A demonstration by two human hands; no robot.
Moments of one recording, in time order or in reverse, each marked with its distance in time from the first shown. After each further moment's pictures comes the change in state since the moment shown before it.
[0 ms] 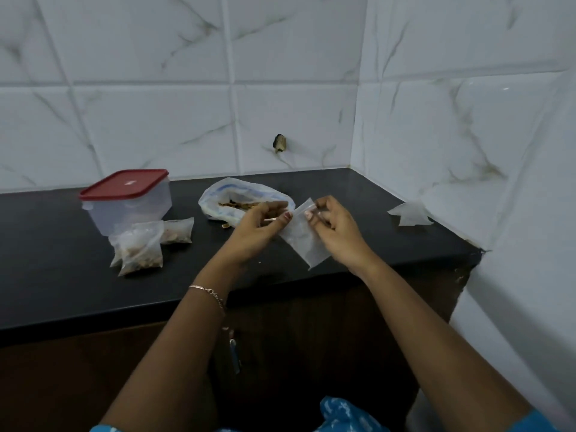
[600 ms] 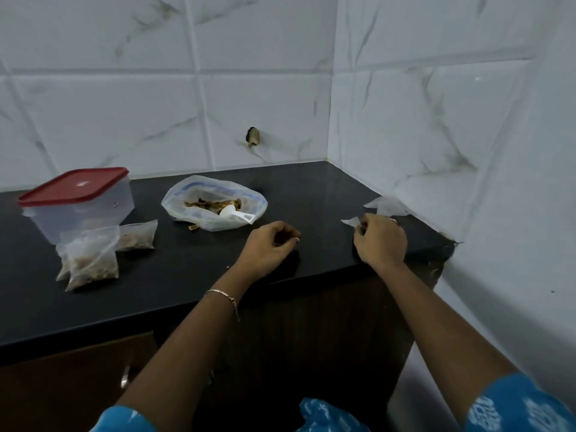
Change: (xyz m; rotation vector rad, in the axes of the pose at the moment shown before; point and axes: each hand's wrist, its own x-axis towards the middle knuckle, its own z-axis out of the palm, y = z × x) left_hand 0.031 -0.038 0.061 0.378 -0.078 0.094; right_hand 0.002 0.082 -0.091 -1.029 0.439 0.175
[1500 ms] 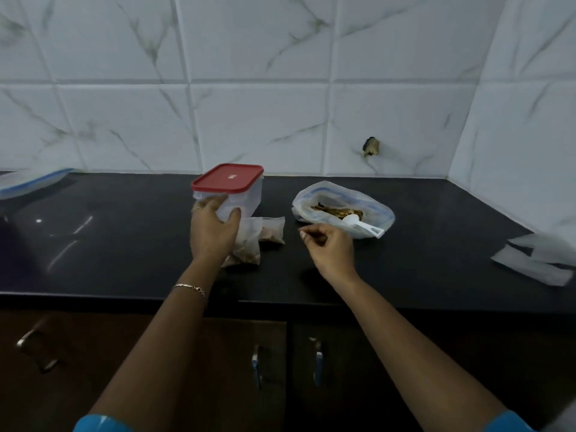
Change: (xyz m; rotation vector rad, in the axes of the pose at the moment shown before) left_hand -0.092 -0.086 -0.231 0.175 0.857 -0.357; right_hand -0.077 -0.273 0.051 0.969 -0.391 -0.213
